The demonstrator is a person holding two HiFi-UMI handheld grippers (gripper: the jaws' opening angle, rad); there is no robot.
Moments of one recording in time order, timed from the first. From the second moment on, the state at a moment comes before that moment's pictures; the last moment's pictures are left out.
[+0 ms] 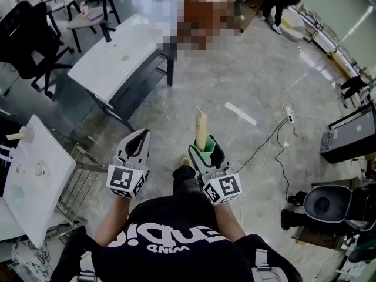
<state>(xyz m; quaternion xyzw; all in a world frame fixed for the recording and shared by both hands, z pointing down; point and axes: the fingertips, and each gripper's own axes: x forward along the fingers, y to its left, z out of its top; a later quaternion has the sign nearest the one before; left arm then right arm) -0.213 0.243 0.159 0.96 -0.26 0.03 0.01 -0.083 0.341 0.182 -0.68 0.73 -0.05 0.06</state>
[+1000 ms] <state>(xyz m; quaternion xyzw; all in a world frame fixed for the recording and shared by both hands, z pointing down) -0.033 0.068 0.156 0.95 -0.31 0.03 0.03 0.104 0.162 0.182 -0.63 0.77 -0.06 0.03</state>
